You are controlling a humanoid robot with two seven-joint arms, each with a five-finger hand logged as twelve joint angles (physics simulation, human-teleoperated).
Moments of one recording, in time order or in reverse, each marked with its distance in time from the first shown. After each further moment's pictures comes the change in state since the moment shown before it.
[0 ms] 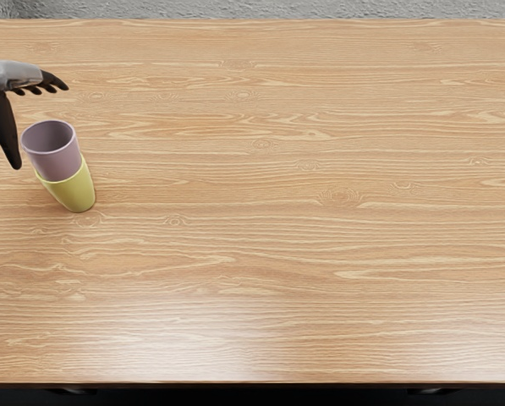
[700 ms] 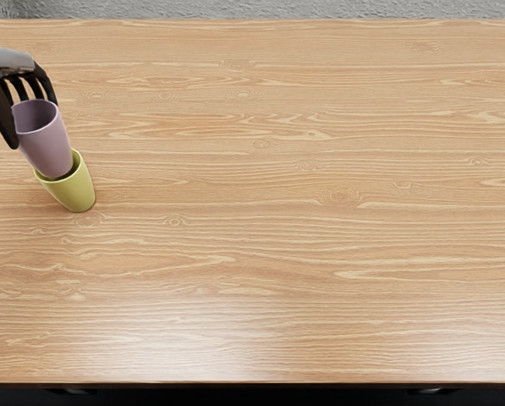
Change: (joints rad) left arm -0.051 0.016 0.004 -0.003 0.045 -0.063 0.000; right arm 0.001 0.000 0.000 0.000 0.000 0.000 -0.001
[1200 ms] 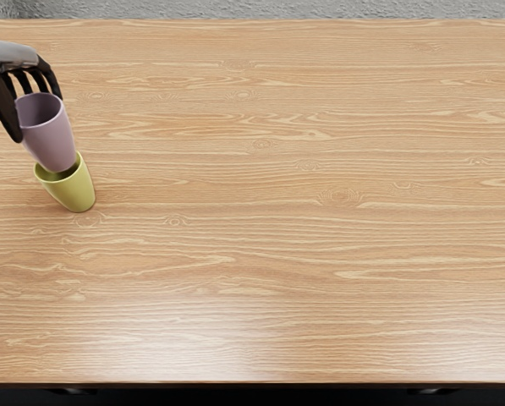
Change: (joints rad) left arm -0.021 0.005 -0.002 -0.024 -0.003 -0.004 0.000; right arm -0.001 0.000 0.000 0.000 0.000 0.000 0.000
